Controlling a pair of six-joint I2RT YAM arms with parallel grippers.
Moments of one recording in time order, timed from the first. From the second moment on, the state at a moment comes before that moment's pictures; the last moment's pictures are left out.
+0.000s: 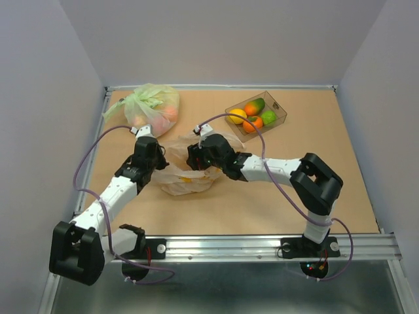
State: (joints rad) left arm -0.32 1.07 0.63 -0.23 -0.17 -0.54; right arm 0.91 1.86 1.16 0.23 0.10 0.30
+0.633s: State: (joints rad) left arm -0.26 0.97 0.60 -0.23 -0.14 -0.44; right arm 0.91 1.86 1.17 0.12 0.09 0.31
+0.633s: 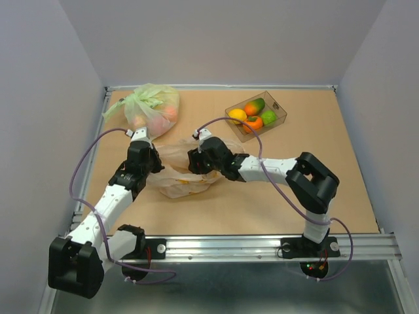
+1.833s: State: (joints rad) left arm -0.36 0.97 0.56 -0.19 0.07 -0.45; right arm 0.91 1.98 1.39 0.07 0.24 0.37
